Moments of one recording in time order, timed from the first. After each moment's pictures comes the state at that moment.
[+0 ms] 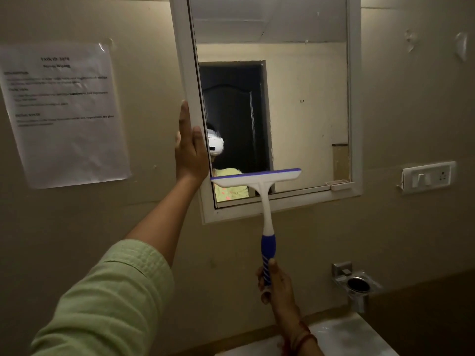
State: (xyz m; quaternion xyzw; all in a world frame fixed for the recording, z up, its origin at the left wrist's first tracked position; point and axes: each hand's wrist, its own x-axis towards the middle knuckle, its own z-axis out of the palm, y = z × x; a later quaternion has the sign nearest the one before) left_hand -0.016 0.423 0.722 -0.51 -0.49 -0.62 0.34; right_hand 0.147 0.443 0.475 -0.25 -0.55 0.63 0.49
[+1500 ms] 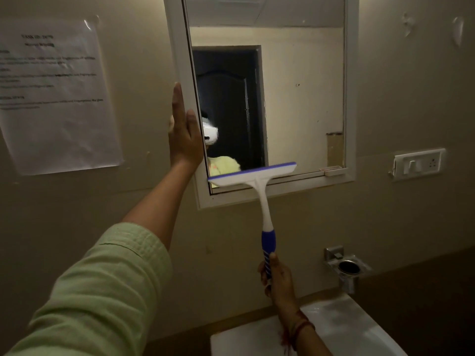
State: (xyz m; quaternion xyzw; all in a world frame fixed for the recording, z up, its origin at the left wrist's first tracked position) left_hand -0.016 0.422 0.721 -0.52 -0.48 -0.61 0.35; right_hand 0.154 0.444 0.454 -0.27 -0.55 0.61 0.51
